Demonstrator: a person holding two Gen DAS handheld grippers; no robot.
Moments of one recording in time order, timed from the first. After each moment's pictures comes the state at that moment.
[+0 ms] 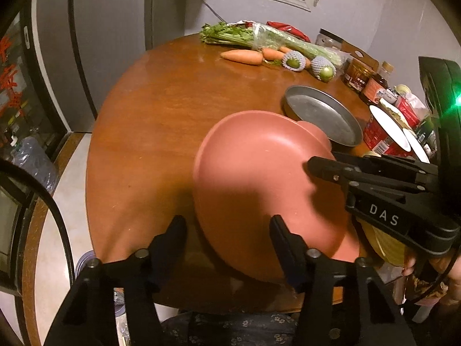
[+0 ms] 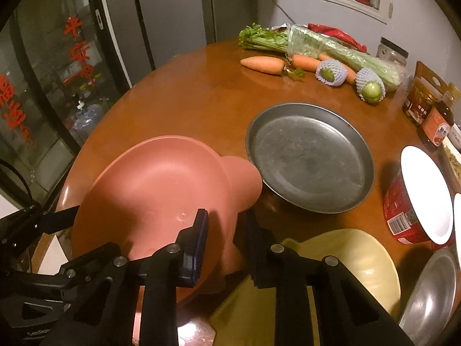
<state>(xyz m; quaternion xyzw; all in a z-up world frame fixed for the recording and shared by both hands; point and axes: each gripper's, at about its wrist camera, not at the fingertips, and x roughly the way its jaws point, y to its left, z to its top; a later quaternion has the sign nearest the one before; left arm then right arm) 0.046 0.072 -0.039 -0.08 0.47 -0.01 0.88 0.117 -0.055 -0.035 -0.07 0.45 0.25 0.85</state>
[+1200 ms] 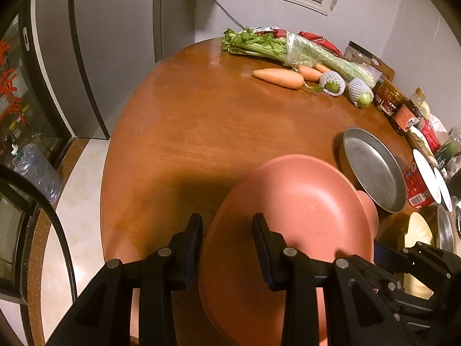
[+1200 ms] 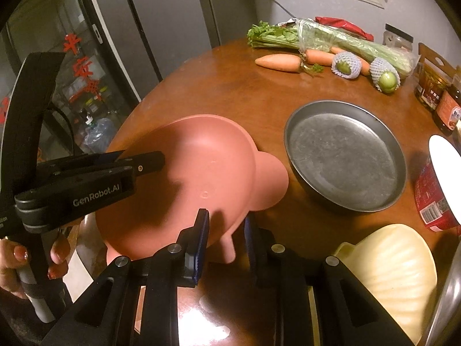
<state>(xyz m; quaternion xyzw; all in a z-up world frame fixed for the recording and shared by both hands) 0.137 0.129 -0.043 -0.08 0.47 0.02 0.88 0.112 -0.027 -0.034 -0.02 0.46 0.26 0.85</state>
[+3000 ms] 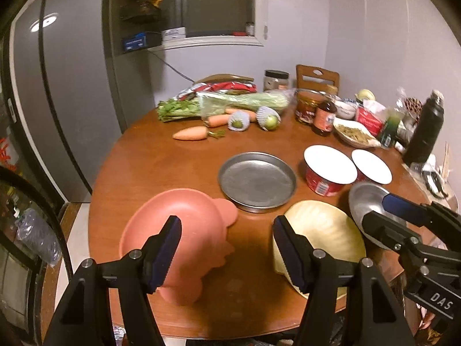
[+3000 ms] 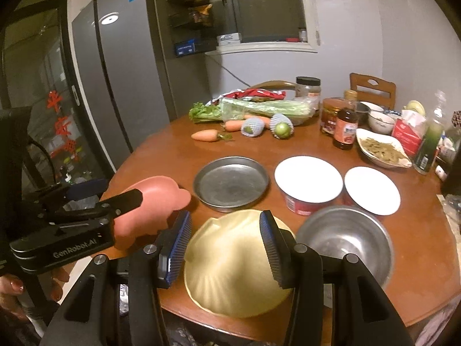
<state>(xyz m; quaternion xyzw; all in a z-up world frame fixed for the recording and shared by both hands) 0.046 -0.010 0.049 0.02 0.36 -0.05 0.93 0.007 -0.167 0.058 0.03 0.33 0.16 0.93</state>
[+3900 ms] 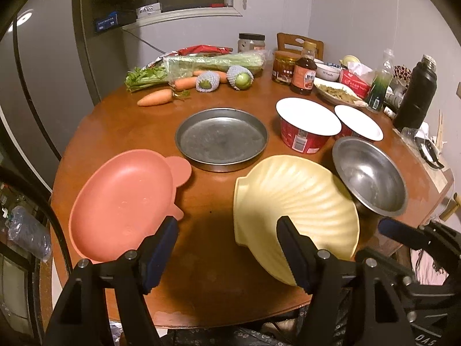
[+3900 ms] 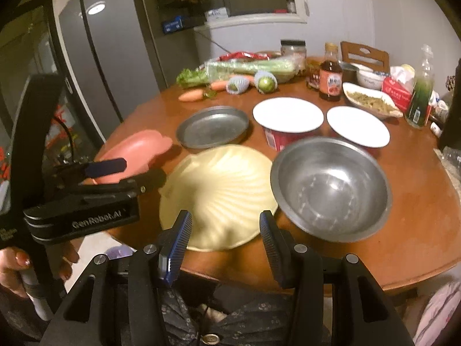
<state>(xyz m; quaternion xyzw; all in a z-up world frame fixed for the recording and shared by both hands) 0.051 -0.047 -0.002 0.04 0.42 -0.09 0.90 -0.025 -0.196 0.003 0.04 0.39 0.15 0.91</state>
